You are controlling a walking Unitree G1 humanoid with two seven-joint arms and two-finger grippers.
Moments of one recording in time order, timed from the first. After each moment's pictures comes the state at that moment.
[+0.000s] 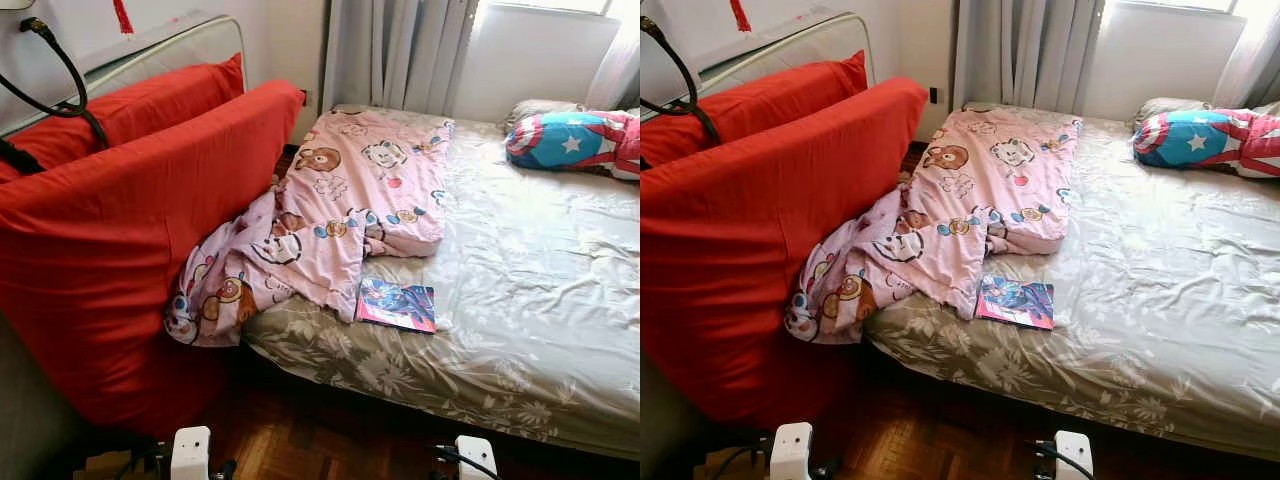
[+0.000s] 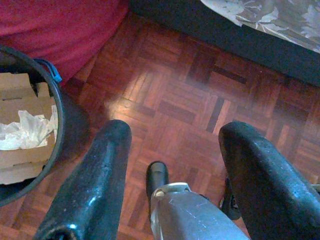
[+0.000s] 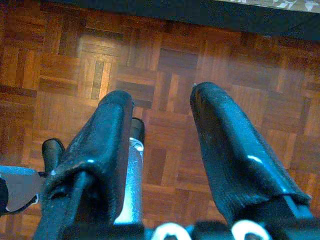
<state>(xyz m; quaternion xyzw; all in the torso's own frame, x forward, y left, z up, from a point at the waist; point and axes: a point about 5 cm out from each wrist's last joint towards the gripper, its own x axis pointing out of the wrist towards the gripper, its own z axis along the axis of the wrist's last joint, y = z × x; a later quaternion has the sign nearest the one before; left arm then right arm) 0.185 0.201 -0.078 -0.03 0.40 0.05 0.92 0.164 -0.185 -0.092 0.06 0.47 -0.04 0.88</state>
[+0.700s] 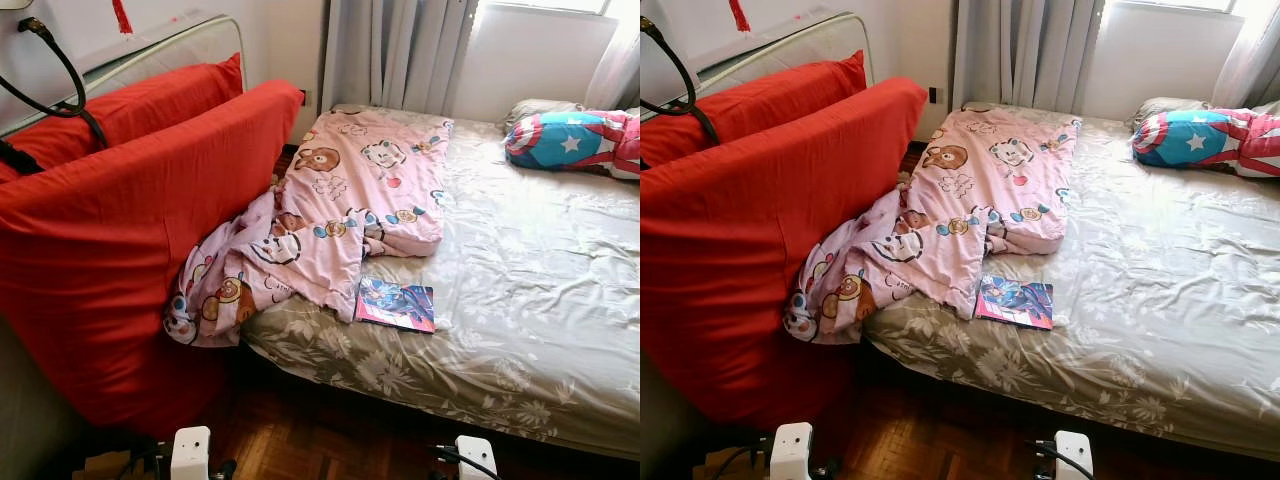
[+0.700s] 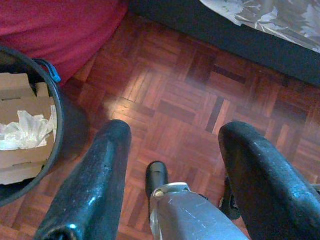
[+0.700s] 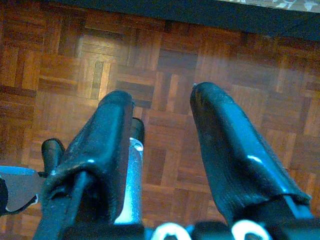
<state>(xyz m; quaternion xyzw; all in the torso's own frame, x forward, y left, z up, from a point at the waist) 0.185 0.201 -0.078 -0.03 0.40 0.05 0.92 0.164 -0.185 -0.092 0.06 0.47 -0.04 0.88</state>
